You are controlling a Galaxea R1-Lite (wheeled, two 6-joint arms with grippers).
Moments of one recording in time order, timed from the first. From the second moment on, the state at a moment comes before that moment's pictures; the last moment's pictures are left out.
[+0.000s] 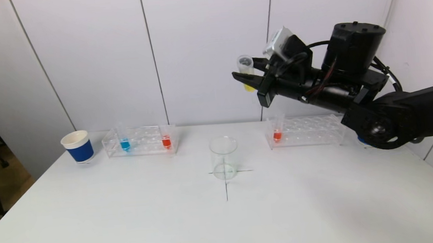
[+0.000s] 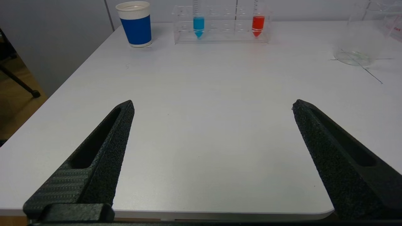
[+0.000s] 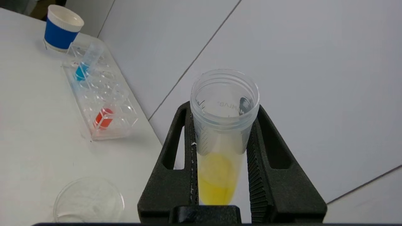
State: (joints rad) left arm 0.01 0.00 0.00 0.00 0.00 0.00; right arm 0.48 1.92 -1.20 -0.84 0.40 -0.59
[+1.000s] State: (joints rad) left arm 0.01 0.00 0.00 0.00 0.00 0.00; right arm 0.48 2.07 -1.16 -0.99 0.55 -0.88
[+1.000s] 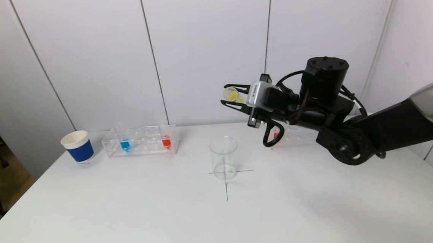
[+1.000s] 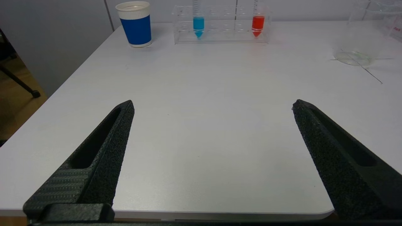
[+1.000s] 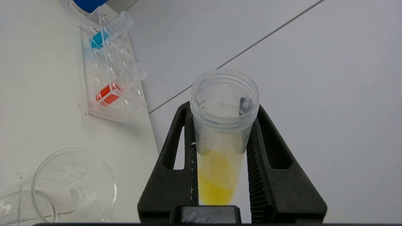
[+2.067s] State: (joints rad) left arm 0.01 0.00 0.00 0.00 0.00 0.00; right arm 0.47 2.13 -1.13 -1.07 0.62 -1.02
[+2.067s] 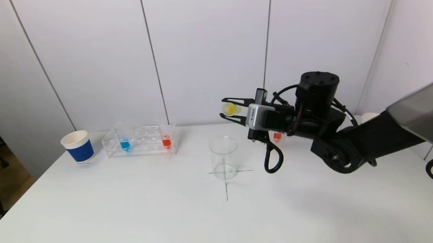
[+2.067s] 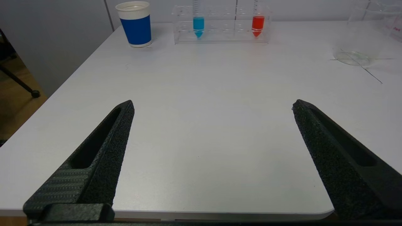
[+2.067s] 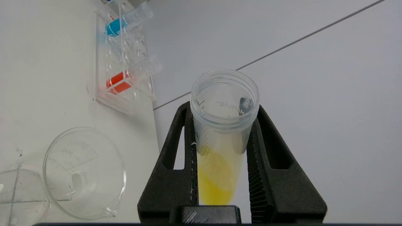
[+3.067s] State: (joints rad) left arm 0.01 0.00 0.00 0.00 0.00 0.00; right arm 0.45 2.25 -1.20 -1.05 0.62 -1.19
